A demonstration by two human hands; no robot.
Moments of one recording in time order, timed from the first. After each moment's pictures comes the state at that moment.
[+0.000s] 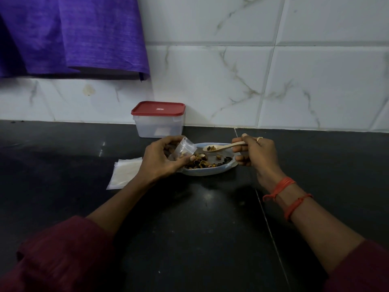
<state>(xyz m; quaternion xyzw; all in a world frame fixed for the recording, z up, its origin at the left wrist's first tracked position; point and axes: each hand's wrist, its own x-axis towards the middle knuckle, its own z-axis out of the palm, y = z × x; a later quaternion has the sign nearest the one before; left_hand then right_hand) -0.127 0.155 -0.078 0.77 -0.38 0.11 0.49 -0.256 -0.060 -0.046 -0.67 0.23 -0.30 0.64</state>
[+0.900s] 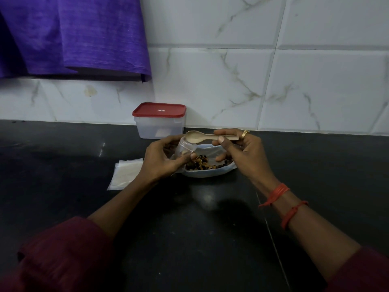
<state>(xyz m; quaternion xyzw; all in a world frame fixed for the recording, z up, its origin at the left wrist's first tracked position) -0.129 0.153 -0.073 0.76 -0.37 0.11 0.52 -0.261 -0.037 -0.042 -0.75 -0.01 -0.31 0.58</state>
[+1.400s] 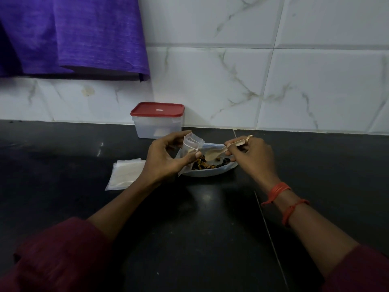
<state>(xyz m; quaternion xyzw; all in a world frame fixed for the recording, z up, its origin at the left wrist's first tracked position) -0.144 0.144 -0.066 0.73 -0.39 0.11 0.55 -0.253 -0.065 -0.059 -0.84 0.17 -0.34 0.40</state>
